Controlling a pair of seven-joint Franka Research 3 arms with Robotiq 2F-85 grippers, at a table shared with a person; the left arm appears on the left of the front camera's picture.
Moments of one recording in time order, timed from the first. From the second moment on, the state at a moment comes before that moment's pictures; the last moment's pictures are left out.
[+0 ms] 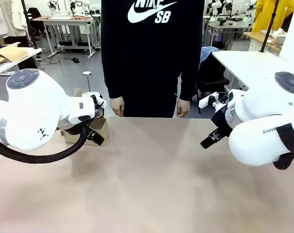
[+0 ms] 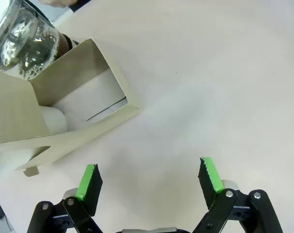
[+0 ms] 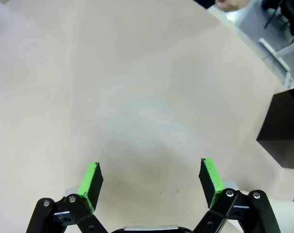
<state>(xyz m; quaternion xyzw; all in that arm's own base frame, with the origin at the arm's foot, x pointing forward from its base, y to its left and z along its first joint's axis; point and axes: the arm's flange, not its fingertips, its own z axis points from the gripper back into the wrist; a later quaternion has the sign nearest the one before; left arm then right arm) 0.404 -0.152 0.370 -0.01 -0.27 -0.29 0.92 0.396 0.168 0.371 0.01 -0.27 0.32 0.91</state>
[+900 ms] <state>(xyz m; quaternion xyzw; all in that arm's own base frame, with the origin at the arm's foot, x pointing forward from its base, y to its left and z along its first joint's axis) 0.403 -0.152 0.370 -0.01 -0.27 -0.29 0.92 0.396 0.168 0.371 0.01 -0.27 0.32 0.91</state>
